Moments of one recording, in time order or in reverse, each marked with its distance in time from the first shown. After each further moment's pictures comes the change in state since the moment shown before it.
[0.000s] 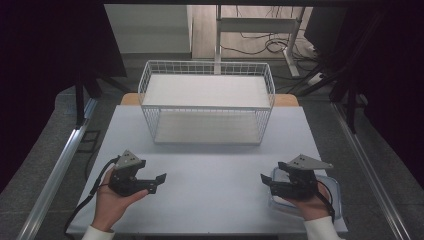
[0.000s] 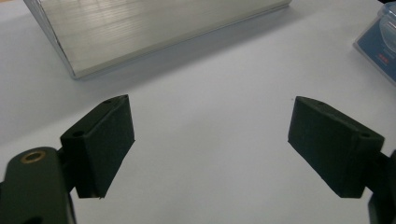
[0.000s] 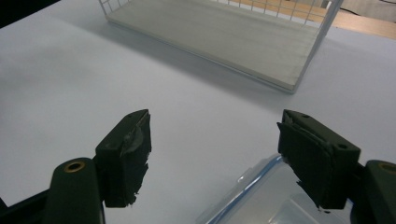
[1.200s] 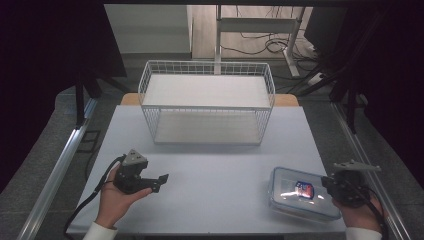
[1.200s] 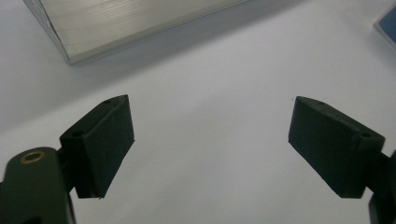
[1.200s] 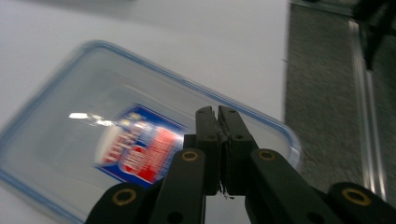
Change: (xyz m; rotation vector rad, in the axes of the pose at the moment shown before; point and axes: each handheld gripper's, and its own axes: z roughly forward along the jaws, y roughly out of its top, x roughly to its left) left arm 0.003 0.001 0.013 0.074 0.008 0.002; right arm -0.074 -0.031 -0.067 0.269 -0.388 0.189
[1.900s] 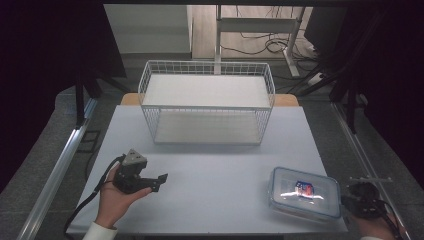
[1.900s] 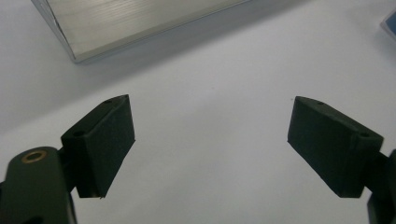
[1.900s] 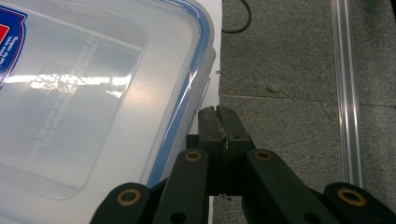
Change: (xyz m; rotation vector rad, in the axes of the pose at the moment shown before) left arm 0.000 0.000 0.000 0.004 0.012 -0.003; right arm -0.041 -0.043 0.023 0.190 -0.090 0.094
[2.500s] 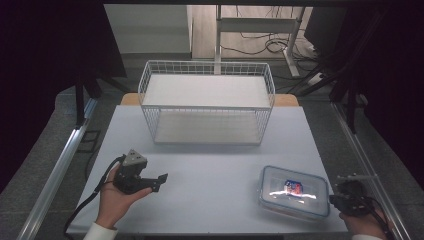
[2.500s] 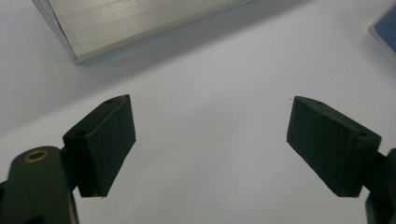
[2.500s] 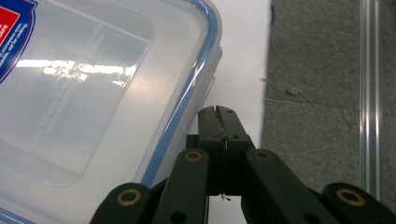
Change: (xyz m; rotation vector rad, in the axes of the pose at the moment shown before) left arm 0.000 0.000 -0.001 -0.005 0.010 0.005; right arm 0.025 0.009 0.003 0.020 0.074 -0.061
